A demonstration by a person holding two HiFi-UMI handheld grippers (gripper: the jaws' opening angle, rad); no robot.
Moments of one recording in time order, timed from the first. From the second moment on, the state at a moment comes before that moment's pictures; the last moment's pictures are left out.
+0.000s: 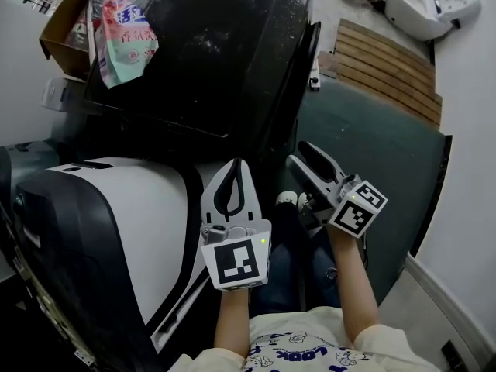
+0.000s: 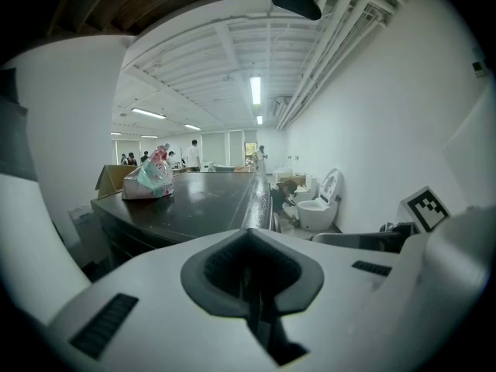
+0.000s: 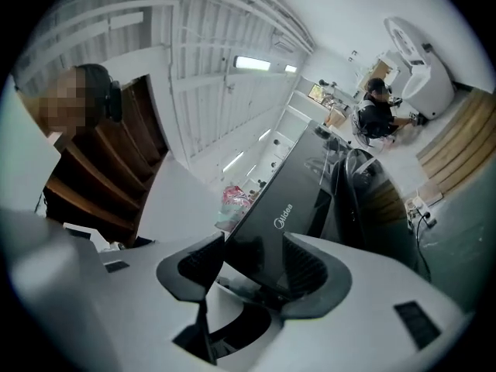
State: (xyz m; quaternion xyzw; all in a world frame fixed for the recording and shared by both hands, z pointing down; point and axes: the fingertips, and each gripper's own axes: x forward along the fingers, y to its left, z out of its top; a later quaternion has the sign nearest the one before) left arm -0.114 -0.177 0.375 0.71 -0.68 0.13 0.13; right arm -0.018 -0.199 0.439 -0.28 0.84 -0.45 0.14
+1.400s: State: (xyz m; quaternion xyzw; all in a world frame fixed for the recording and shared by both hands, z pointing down) left arm -0.102 -0.181 0.436 0.71 -0.67 0.17 0.15; right arm -0.043 -0.247 0.515 -0.16 0.74 -0.59 0.28
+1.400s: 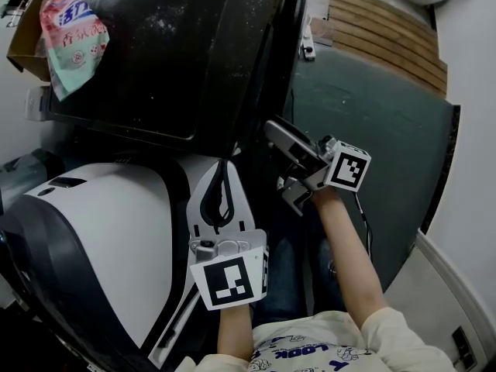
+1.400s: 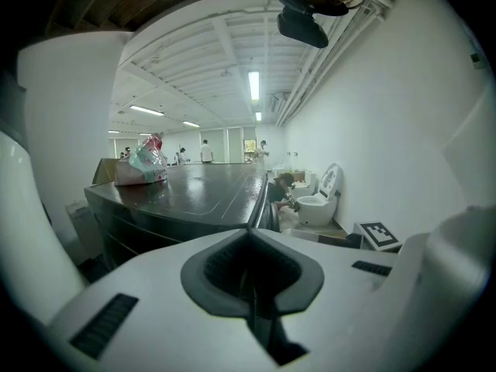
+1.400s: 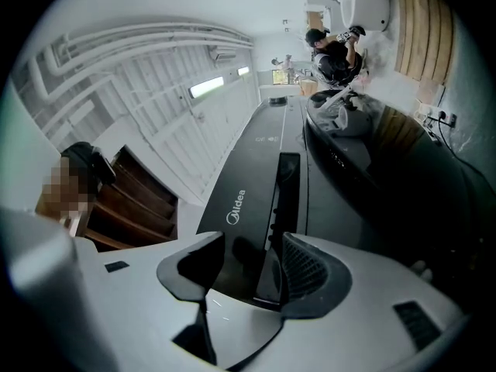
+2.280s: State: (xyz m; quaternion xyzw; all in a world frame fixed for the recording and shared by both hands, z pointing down) left arm -0.099 -0.182 0.437 0.71 -0.67 0.19 0.14; right arm -0.056 -0.267 0.509 -0.09 0.71 -0.62 0.32
